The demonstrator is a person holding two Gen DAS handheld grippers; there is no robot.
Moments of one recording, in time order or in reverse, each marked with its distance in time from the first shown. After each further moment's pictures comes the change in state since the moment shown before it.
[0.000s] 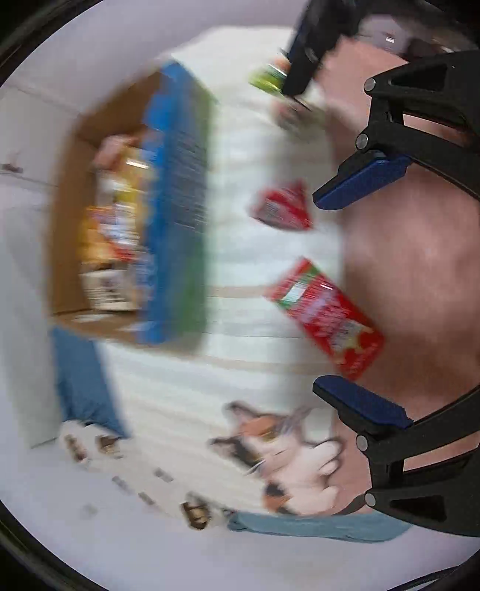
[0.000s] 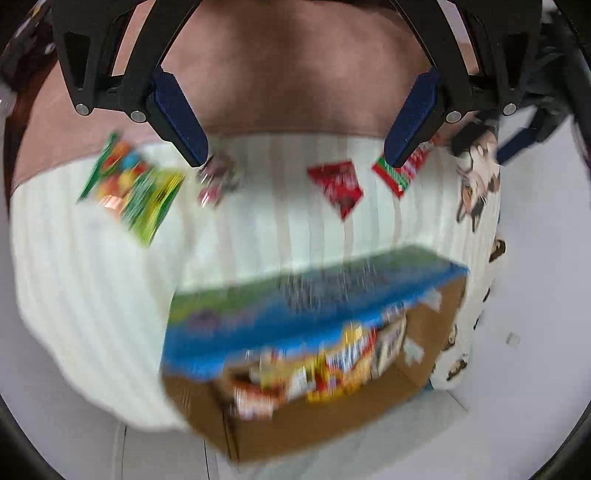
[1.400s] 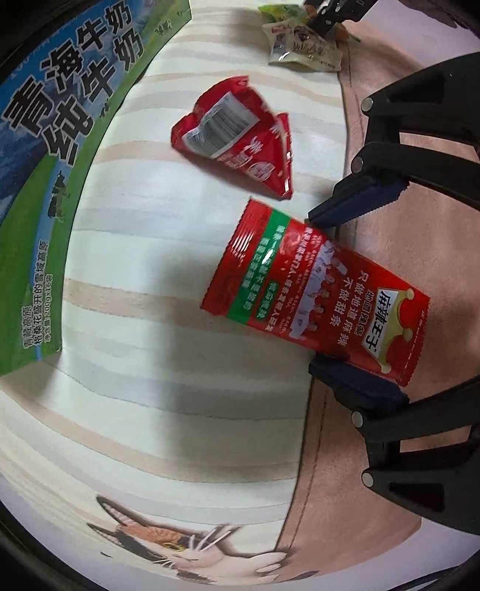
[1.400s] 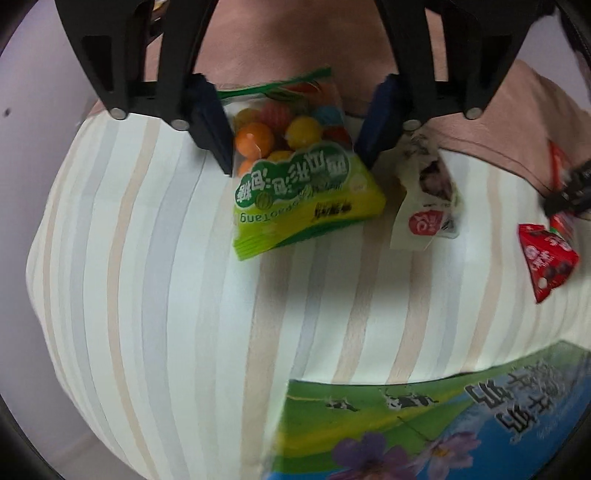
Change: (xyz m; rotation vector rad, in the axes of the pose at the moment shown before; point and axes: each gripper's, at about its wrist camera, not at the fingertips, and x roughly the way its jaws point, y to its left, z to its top) left arm 0.123 -0.028 -0.002 -0.181 0.319 -0.052; right arm 0.086 -0.102 0.041 -0.222 0.292 -0.359
